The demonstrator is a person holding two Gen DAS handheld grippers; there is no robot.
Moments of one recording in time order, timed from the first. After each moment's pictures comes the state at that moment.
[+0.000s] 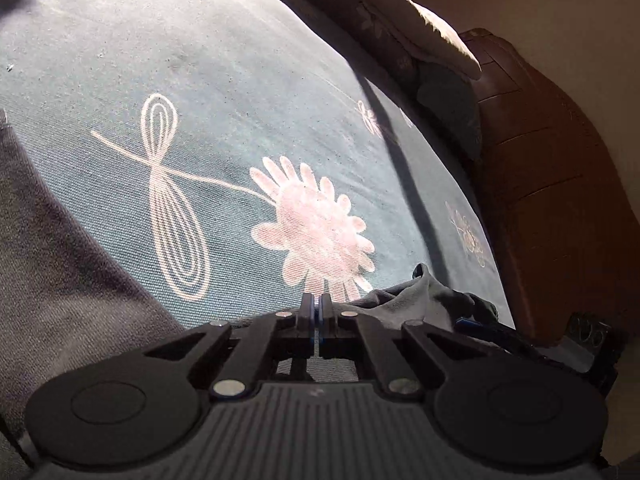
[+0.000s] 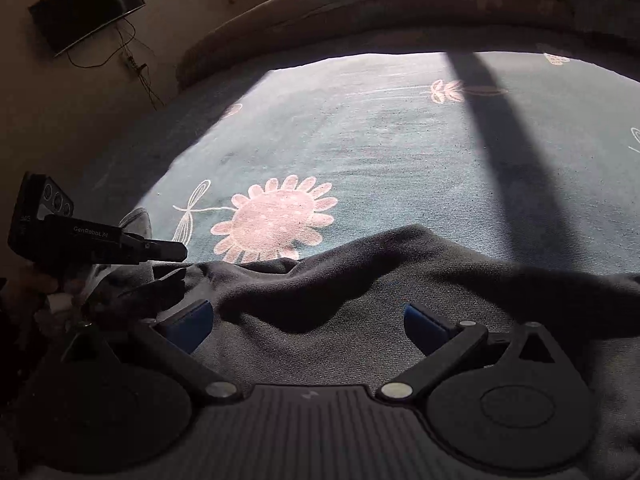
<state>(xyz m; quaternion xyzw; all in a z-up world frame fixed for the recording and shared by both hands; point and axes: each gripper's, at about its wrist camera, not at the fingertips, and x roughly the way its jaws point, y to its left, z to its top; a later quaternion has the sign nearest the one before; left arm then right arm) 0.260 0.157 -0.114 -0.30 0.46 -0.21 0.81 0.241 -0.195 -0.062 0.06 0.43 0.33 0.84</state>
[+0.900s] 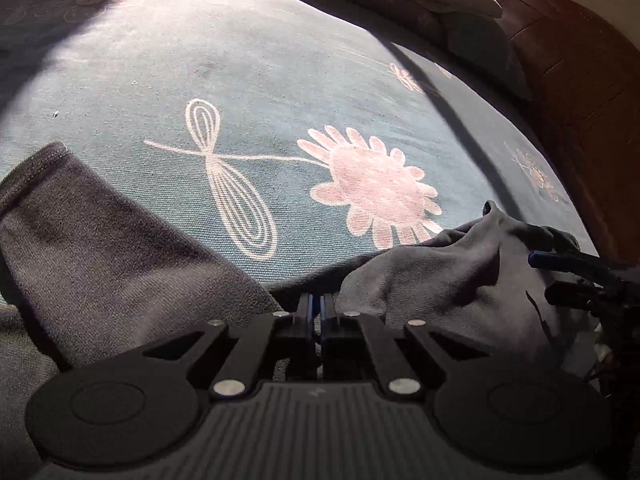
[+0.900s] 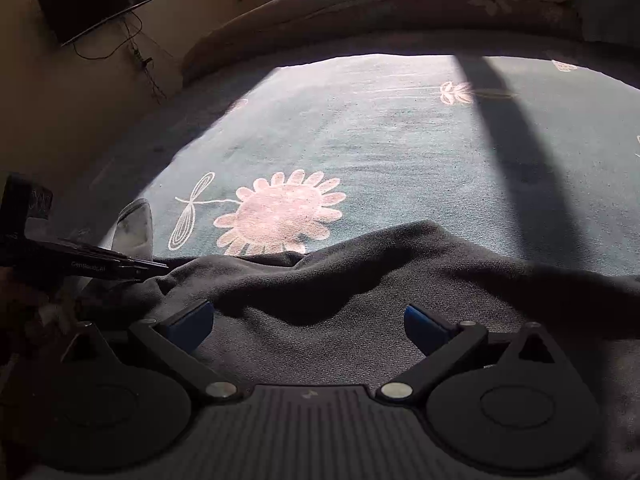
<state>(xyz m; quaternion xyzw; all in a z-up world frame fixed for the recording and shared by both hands) 0.234 0.158 -0.110 -0.18 0.48 -0.17 0.84 0.232 -0.188 -0.067 0.04 0.42 0.33 0.84</state>
